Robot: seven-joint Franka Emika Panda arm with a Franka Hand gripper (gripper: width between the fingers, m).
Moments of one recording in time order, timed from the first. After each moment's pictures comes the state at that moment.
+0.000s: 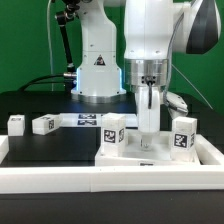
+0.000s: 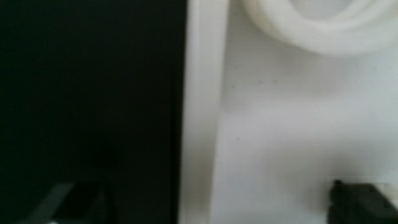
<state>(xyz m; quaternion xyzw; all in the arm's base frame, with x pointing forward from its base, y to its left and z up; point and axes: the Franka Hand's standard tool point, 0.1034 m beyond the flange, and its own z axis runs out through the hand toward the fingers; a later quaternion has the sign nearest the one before) 0.486 0.063 0.005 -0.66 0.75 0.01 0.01</state>
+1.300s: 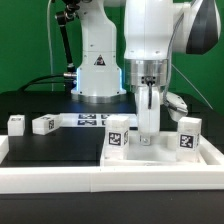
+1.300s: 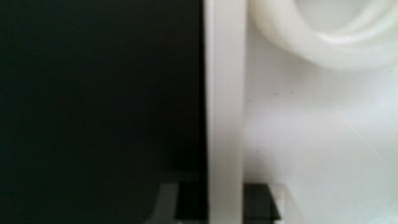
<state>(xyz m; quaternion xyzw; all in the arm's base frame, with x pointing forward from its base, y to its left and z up) 0.485 0.057 0.006 -0.67 0.74 0.00 0.01</state>
